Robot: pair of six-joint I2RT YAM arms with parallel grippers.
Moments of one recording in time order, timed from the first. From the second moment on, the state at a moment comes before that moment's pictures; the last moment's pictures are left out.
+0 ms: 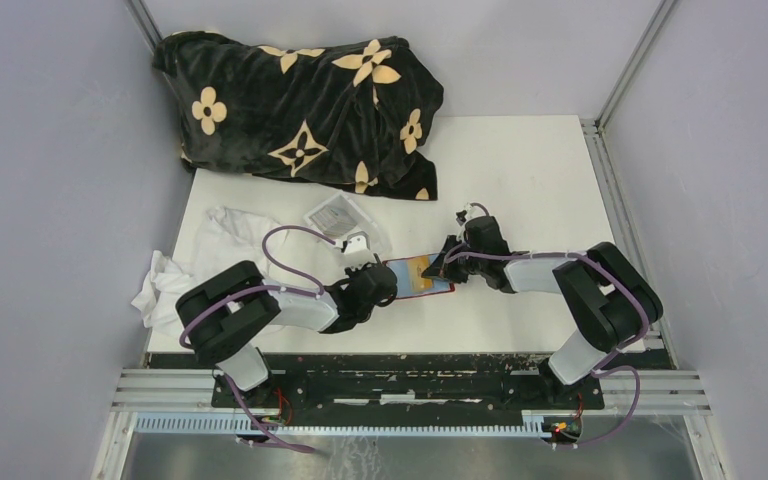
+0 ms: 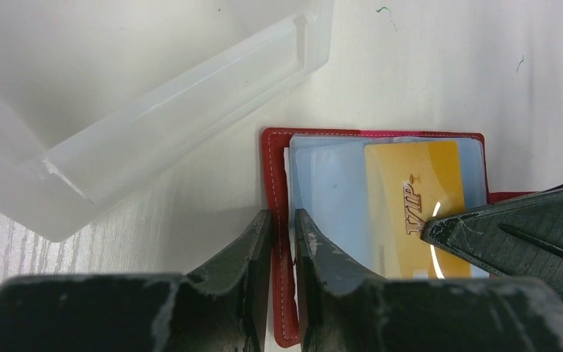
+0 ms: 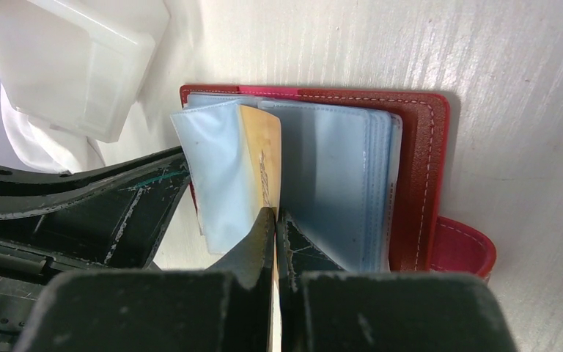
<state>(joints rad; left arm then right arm) -0.99 1.63 0.56 0.35 -0.62 -0.99 0.50 1.63 0.60 0.28 -0.39 0.79</state>
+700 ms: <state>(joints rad) -0.99 1.66 0.56 0.39 -0.64 -0.99 0.52 1.61 0.53 0.36 -0.37 0.85</state>
